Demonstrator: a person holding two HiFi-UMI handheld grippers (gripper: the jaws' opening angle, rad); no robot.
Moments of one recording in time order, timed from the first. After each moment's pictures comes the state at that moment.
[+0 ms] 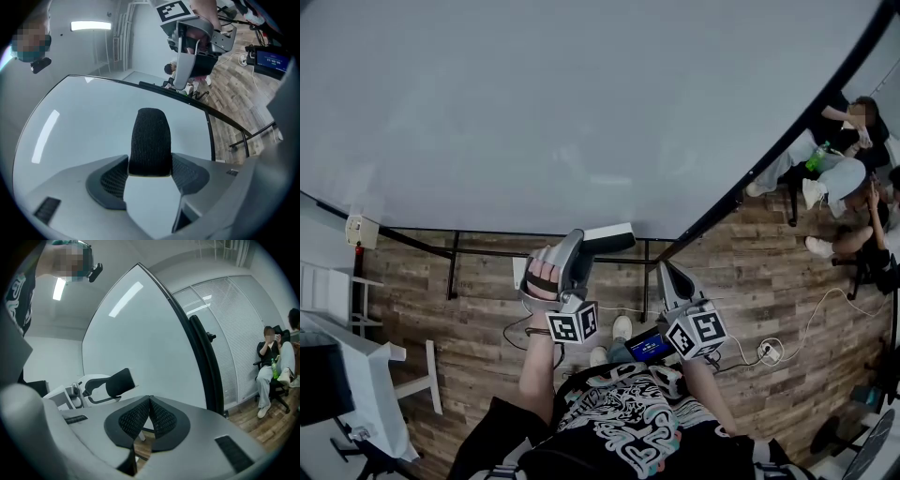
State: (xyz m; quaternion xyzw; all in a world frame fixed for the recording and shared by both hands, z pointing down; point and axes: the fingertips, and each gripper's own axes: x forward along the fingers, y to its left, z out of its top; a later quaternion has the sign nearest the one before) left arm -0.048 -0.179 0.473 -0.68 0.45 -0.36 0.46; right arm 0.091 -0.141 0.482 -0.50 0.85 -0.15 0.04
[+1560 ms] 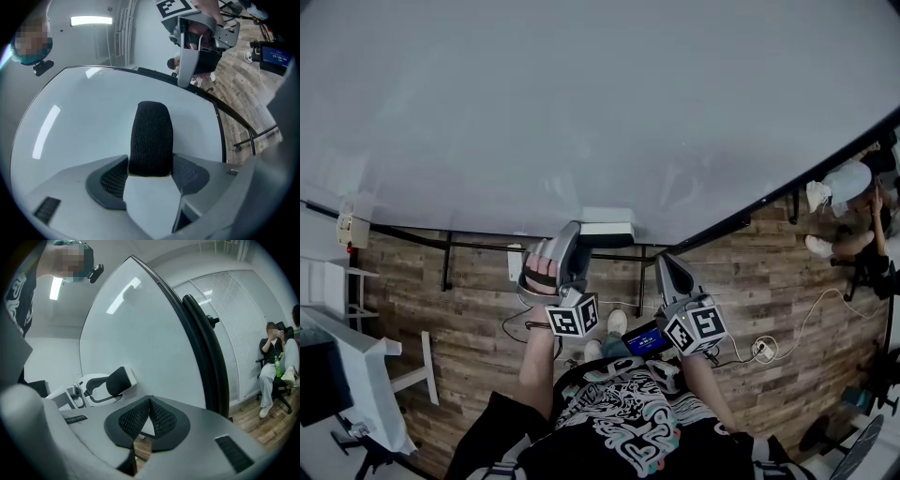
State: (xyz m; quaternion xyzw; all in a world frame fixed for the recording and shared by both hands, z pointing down) left arm -0.042 -0.223 0.485 -0.67 0.47 -0.36 0.45; right arm 0.098 -0.184 0.496 -0.49 0.85 -0.16 0.03
